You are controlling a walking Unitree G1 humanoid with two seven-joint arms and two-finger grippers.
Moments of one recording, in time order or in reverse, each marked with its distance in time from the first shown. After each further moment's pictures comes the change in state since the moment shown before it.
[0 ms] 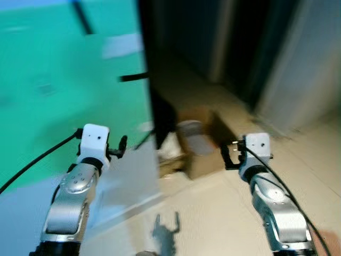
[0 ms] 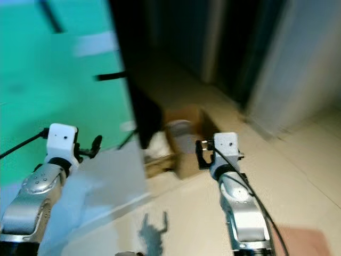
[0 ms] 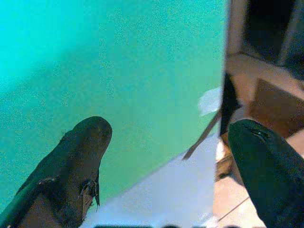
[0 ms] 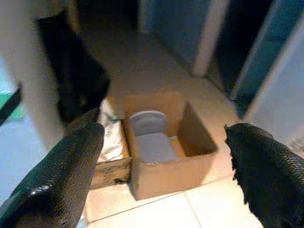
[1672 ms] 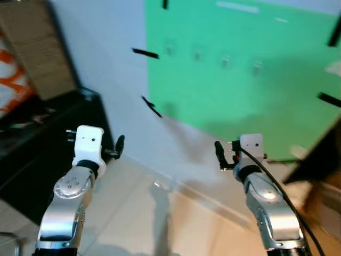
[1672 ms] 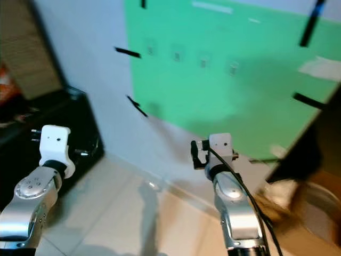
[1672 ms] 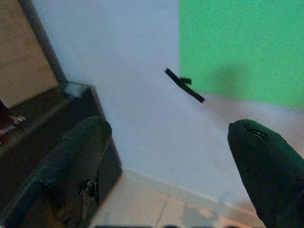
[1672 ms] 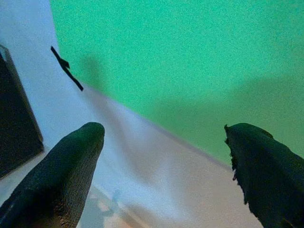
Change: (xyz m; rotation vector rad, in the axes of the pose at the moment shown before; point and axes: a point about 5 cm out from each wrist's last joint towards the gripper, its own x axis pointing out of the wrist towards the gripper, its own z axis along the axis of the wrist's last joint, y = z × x) left arm -0.008 0.001 0.004 -0.028 -0.048 -0.010; right arm 0.004 0.010 -0.004 0.027 -0.002 0.021
